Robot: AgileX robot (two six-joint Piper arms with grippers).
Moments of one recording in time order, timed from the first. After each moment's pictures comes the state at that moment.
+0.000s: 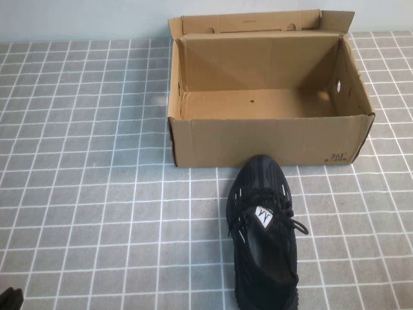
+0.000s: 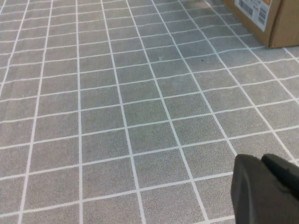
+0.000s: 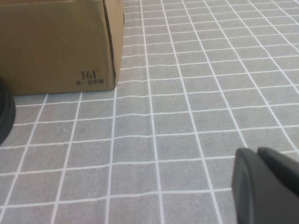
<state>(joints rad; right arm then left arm) 0.00 -0.01 0.02 0.08 0.34 0.07 -0.22 -0.01 0.03 0.07 0.39 0.03</state>
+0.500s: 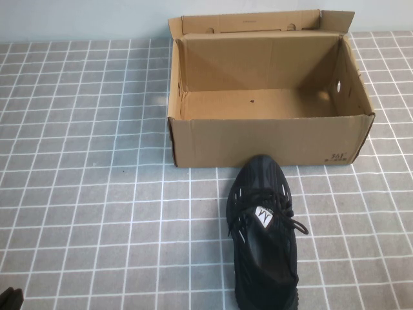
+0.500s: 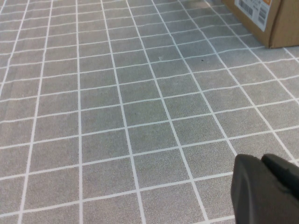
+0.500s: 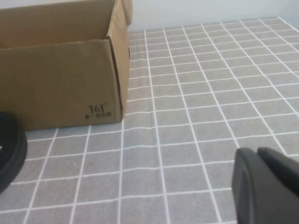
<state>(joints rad) 0.00 -0.01 0.02 0.11 0.26 0.07 -0.22 -0.01 0.03 0.07 0.39 0.03</state>
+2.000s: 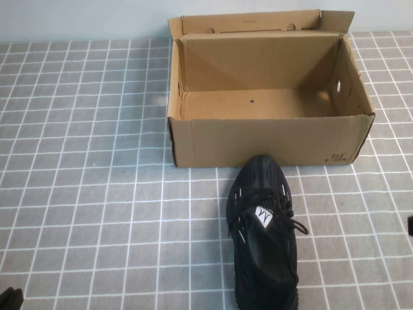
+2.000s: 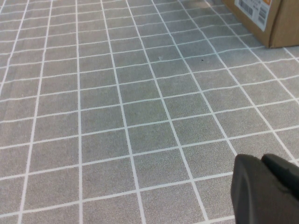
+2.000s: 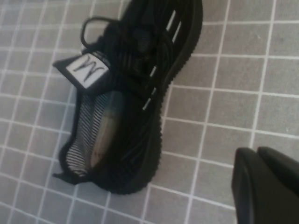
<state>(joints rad) 0.00 0.89 -0.64 0.72 0.92 -0.40 -0.22 -0.01 0.03 0.07 0.39 0.03</state>
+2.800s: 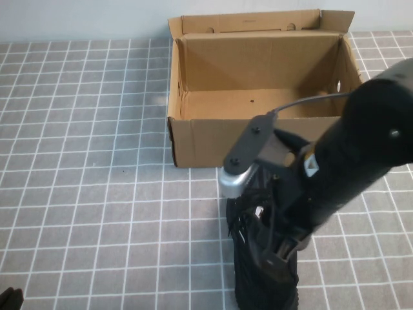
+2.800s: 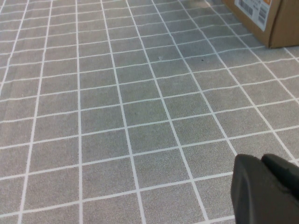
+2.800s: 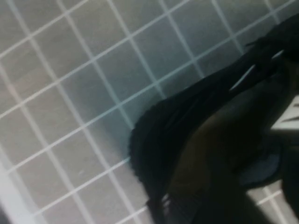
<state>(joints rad) 0.78 1.52 -1.26 0.18 1.05 -0.31 -0.22 -0.01 0.03 0.07 0.39 0.03</state>
